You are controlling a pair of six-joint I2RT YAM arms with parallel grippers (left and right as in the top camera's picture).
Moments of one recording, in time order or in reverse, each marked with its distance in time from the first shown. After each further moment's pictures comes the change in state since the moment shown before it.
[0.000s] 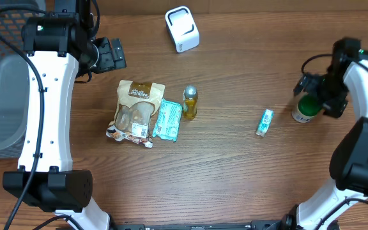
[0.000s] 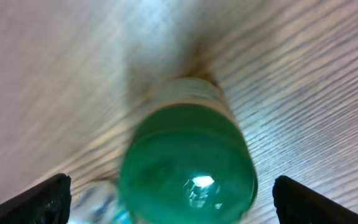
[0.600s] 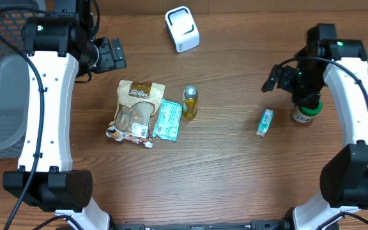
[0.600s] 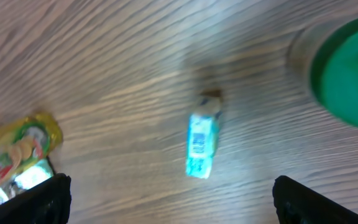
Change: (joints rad) left arm 0.000 0.000 0.000 0.000 0.000 0.000; right arm 0.224 -0.119 0.037 -0.127 -0.169 -0.068
